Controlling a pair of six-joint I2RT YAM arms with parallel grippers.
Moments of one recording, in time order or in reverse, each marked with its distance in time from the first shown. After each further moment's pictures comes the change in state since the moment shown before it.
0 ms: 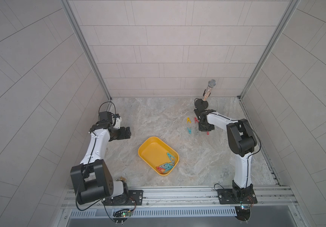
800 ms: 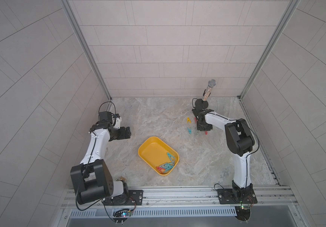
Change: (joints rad) left arm 0.000 0.000 0.000 0.000 0.000 0.000; right arm 0.024 0.015 0.031 -0.006 -0.004 0.026
